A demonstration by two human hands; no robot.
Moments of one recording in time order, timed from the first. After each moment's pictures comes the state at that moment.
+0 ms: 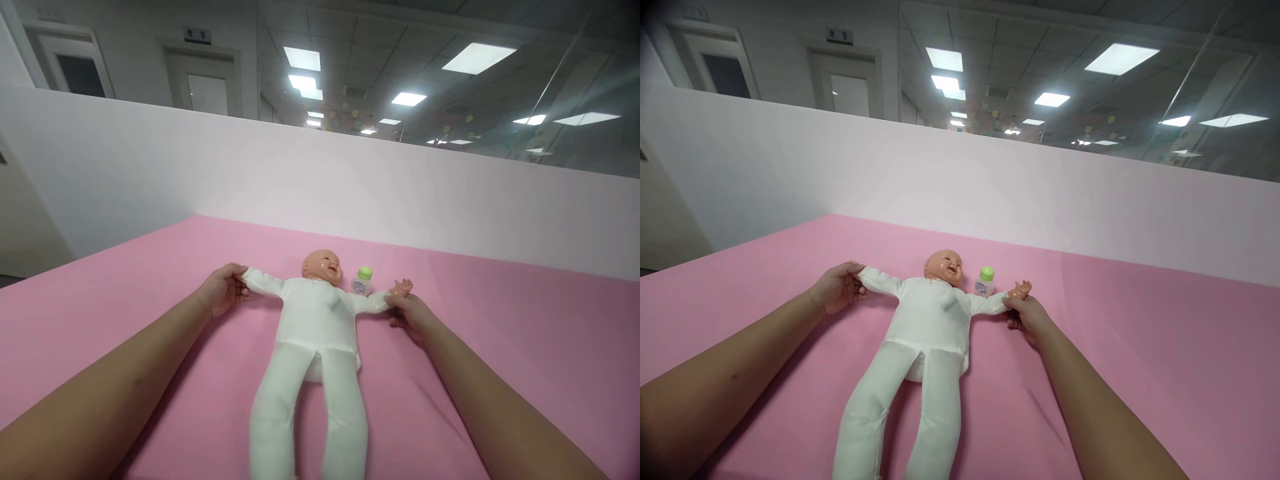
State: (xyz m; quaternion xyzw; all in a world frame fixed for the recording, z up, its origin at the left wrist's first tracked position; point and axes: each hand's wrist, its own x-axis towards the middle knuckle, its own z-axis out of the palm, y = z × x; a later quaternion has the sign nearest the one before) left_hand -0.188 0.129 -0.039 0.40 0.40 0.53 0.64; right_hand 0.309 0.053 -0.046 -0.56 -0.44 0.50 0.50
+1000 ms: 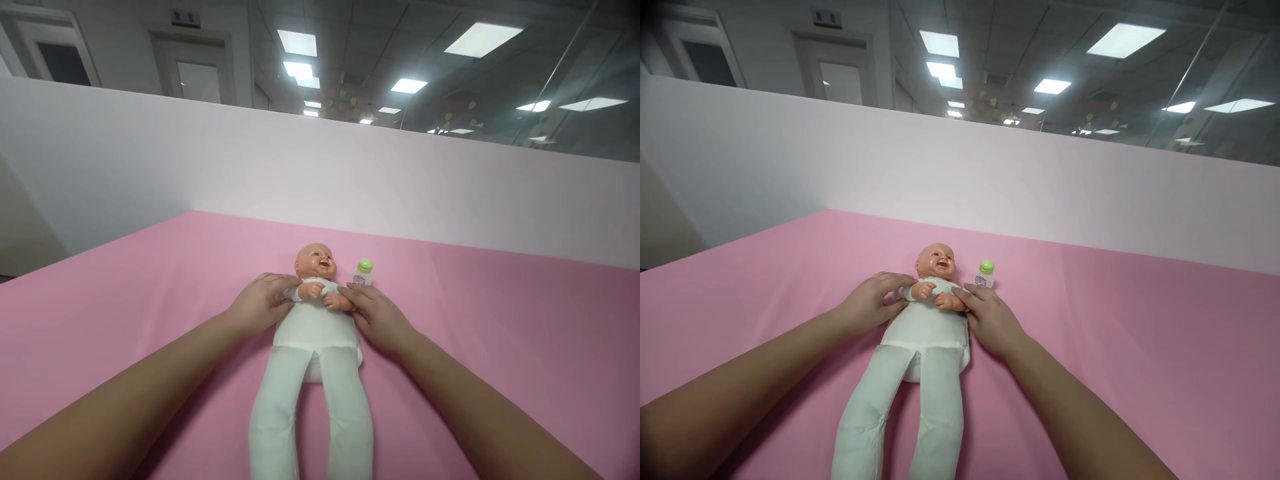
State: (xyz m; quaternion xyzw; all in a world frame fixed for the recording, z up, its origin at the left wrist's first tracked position) left_hand -0.103 0.066 -0.017 0.87 0.36 0.32 0.11; right_hand 0.221 0.019 -0.027 -0.49 -0.83 0.01 0.25
